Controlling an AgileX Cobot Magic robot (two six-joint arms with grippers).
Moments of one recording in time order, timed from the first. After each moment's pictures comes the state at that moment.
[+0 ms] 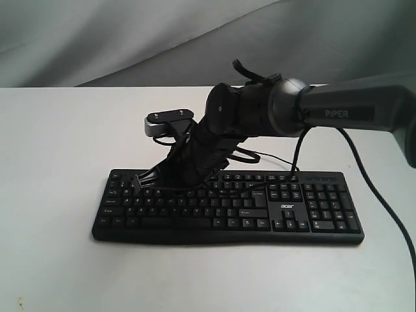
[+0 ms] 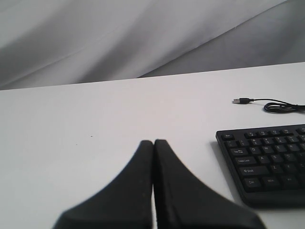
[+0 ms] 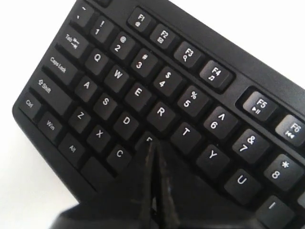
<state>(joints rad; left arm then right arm) 0.15 0.00 0.00 0.07 0.29 -0.12 0.67 2.16 -1.50 0.50 0.62 -0.25</state>
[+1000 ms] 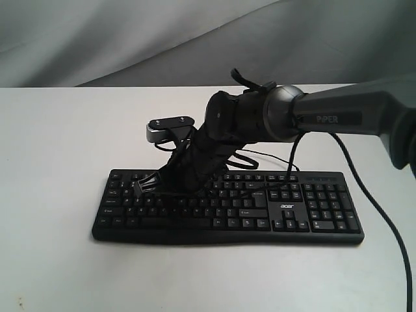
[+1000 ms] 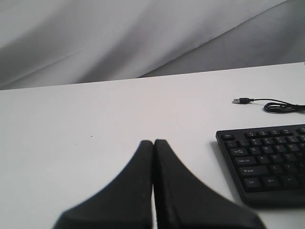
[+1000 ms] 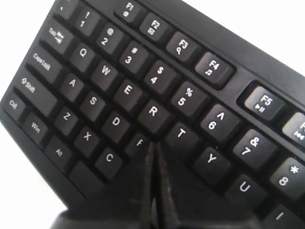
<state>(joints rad) 0.15 0.00 0.00 0.07 0.29 -0.12 0.67 2.20 -1.50 0.52 0.61 -0.26</state>
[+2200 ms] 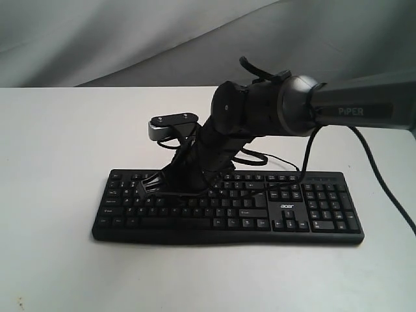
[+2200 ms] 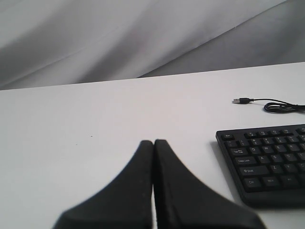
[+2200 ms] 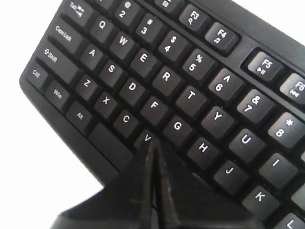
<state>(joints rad) 0.15 0.00 0.00 0.07 0.29 -0.12 0.67 2.12 -1.45 0.50 0.67 -0.24</state>
